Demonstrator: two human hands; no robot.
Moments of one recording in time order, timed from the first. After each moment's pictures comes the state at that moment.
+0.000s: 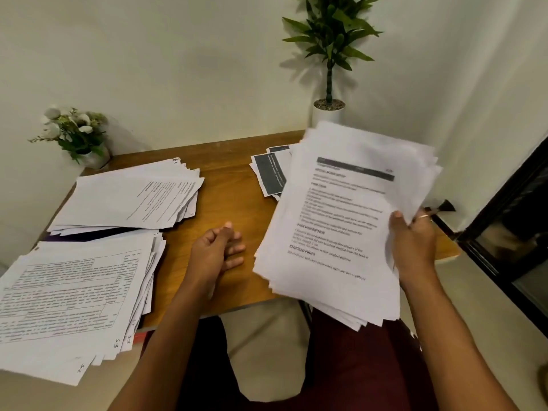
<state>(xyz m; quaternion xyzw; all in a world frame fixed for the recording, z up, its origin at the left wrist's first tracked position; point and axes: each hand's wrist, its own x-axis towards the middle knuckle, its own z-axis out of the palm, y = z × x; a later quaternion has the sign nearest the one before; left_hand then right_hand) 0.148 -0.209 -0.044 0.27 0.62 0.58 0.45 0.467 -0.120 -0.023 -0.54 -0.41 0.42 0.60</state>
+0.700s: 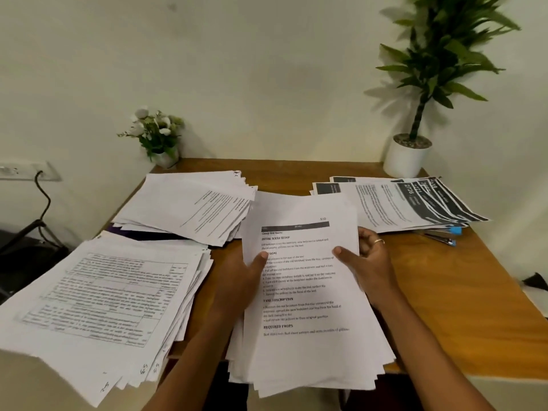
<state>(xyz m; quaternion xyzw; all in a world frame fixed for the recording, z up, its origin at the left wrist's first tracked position) 0.102 -0.190 -0.068 0.35 0.73 0.53 0.26 0.318 -0.040 -0.068 -0.36 -0.51 0.65 0.43</state>
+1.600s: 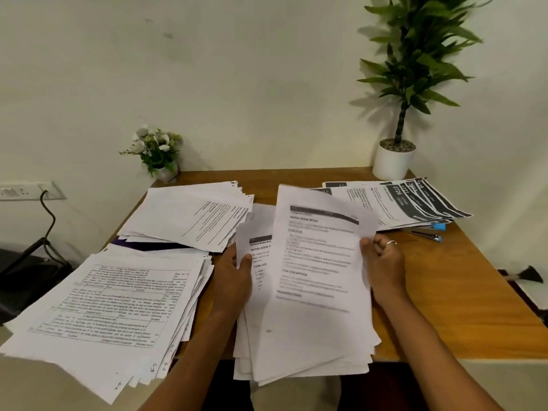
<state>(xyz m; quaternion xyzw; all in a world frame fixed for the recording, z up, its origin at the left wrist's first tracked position) 0.098 -0.189 -0.069 0.29 0.69 0.61 0.25 0.338 -0.047 -0.054 -0.50 -0.52 0.48 0.50</state>
